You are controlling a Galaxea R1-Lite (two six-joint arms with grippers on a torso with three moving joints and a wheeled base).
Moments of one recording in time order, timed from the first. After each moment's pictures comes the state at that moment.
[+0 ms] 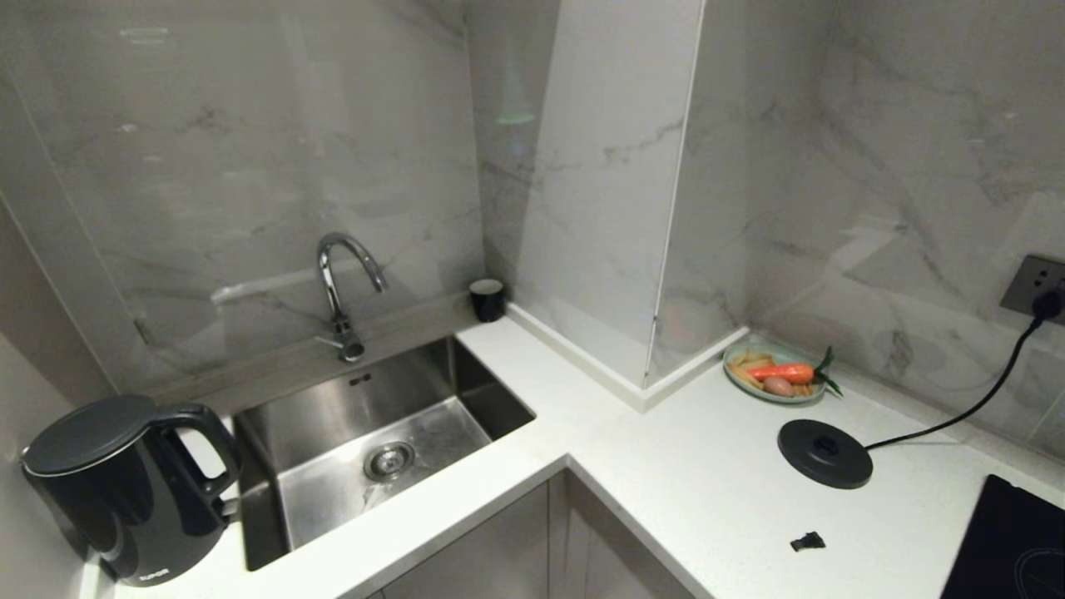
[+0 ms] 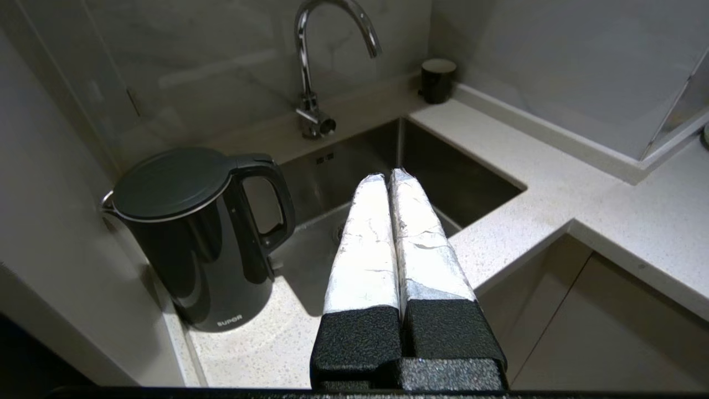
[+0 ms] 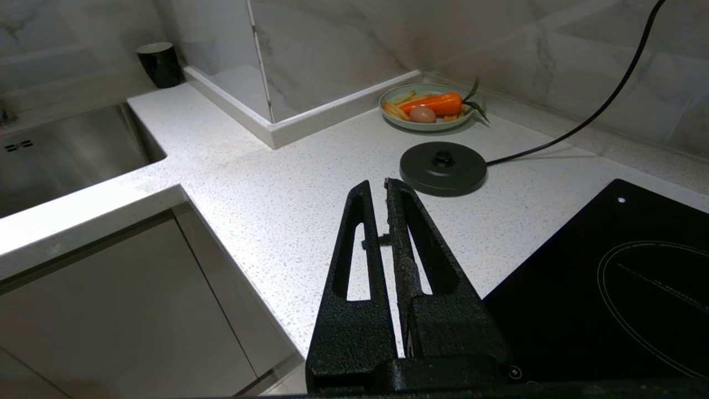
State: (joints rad) left arm 0.04 0.45 -0.41 -0.01 -0.03 0.04; right arm 0.00 0.00 0.00 -0.01 -0.01 0.01
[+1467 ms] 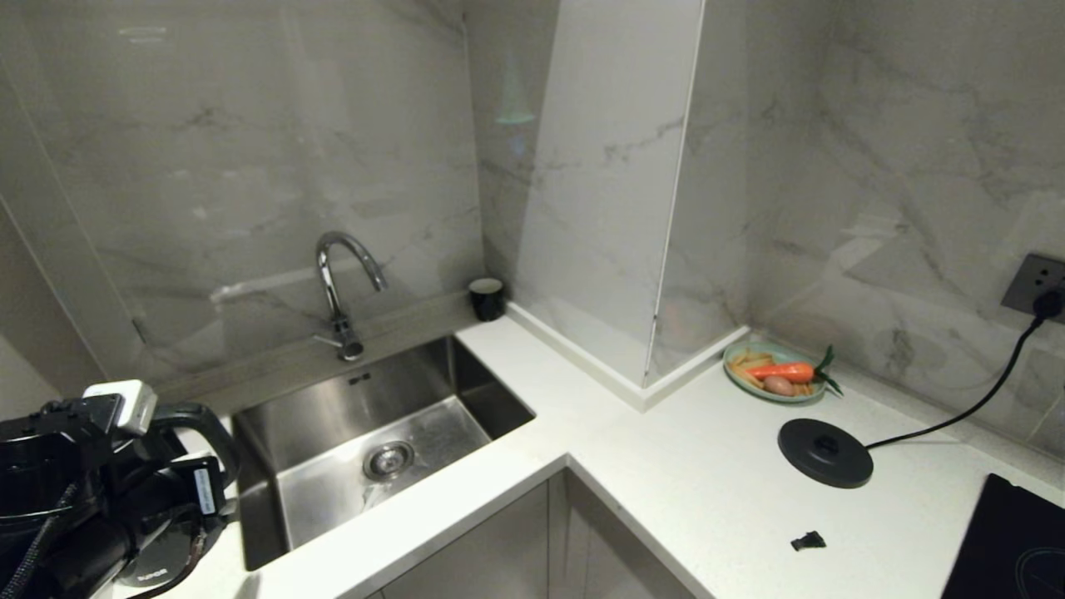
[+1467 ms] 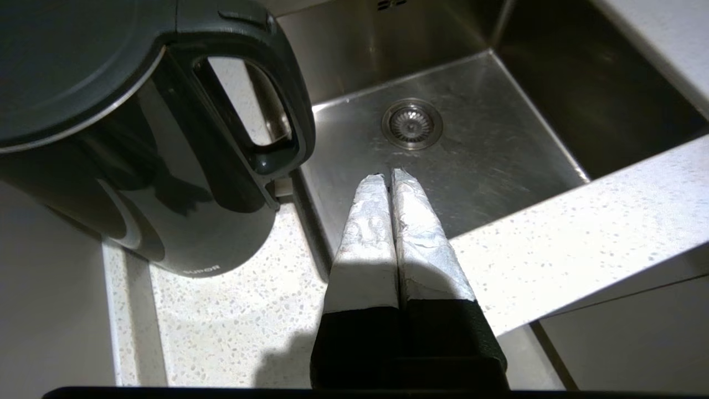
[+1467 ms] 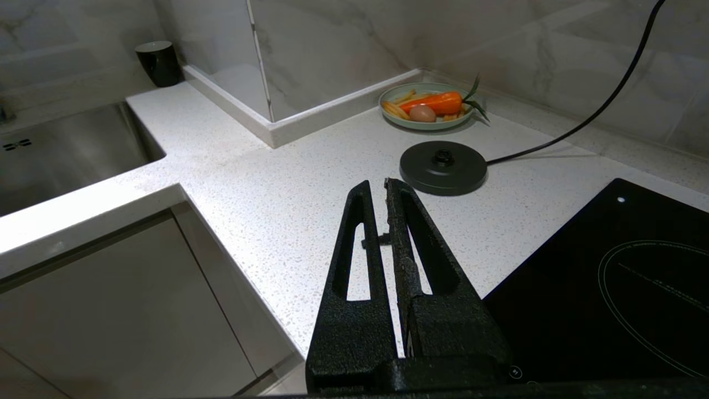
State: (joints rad) left arm 0.04 1.59 -0.18 -0.99 0.19 -0.07; right arm 0.00 0.00 0.00 -0.01 -0.01 0.01
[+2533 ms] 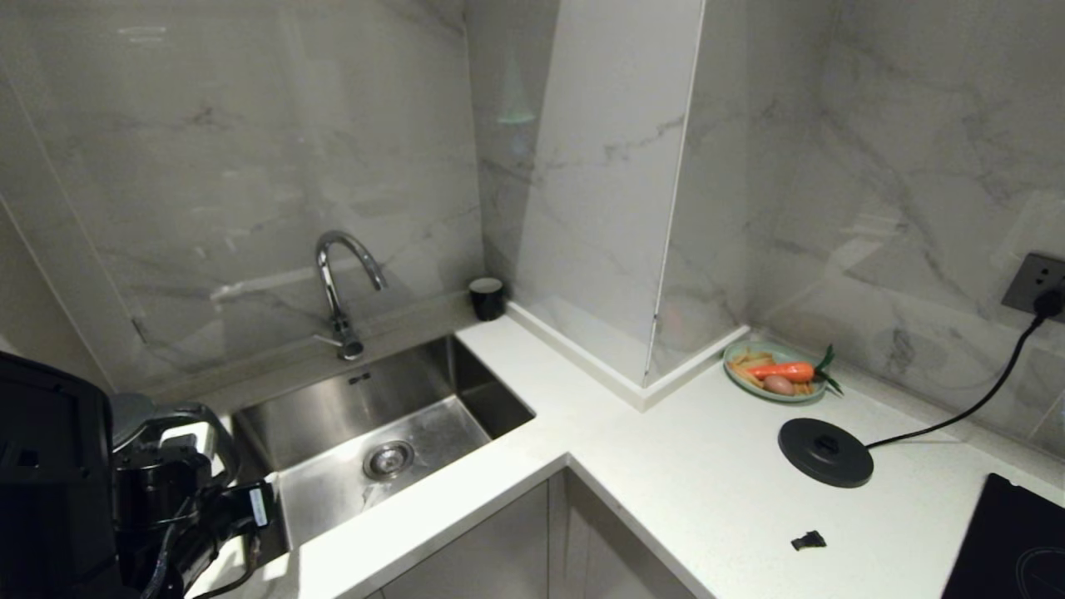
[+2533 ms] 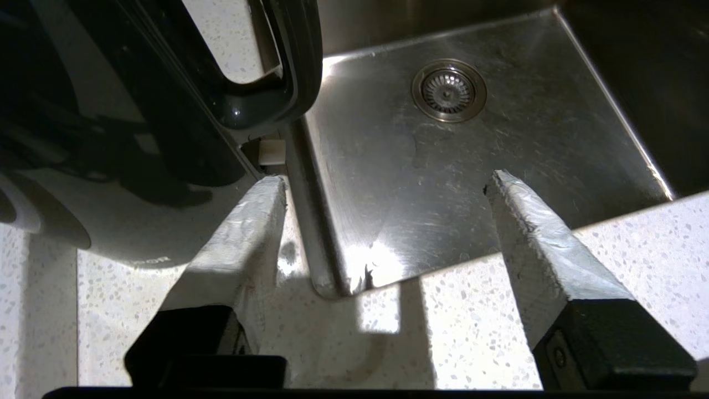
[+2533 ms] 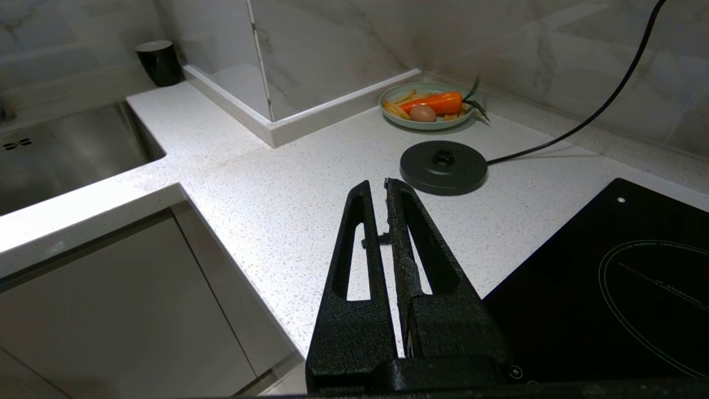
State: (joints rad) left arm 0.07 2.18 -0.15 -1.52 0.25 -0.14; right arm 0.00 0.00 0.00 -0.01 -0.01 0.01
